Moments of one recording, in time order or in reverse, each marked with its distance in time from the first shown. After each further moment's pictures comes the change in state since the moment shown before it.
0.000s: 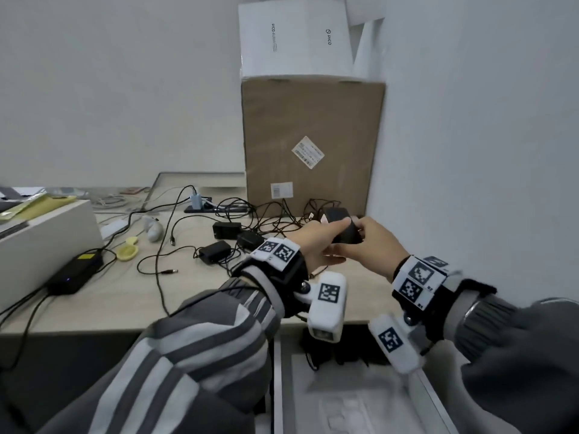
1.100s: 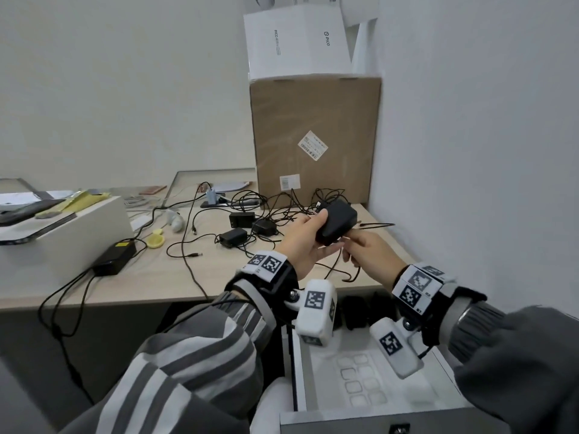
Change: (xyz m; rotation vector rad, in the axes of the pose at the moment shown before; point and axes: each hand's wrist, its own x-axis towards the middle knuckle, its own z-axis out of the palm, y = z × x) left_hand -0.079 -0.034 -0.015 -0.340 0.058 0.164; right_hand -0.062 0.012 0.034 0.105 -0.077 -0.131
